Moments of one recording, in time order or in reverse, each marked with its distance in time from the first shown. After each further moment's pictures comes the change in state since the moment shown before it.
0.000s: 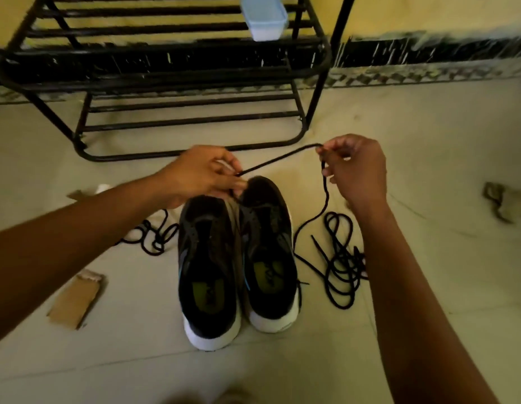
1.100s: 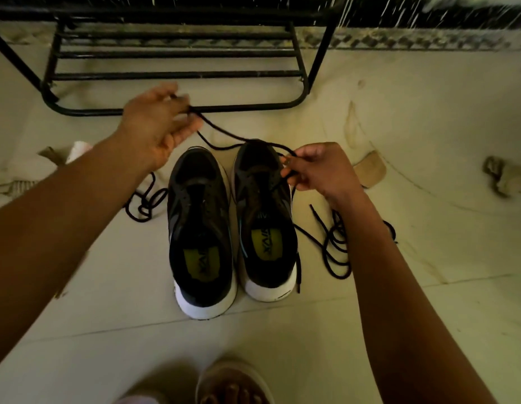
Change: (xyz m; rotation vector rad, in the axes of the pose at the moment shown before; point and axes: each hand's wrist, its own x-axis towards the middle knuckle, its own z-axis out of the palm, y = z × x) left_hand 0.005 -0.026 -0.013 -0.715 0.524 -0.122; right_hand -0.034 0.026 0.032 0.099 -0.418 0.253
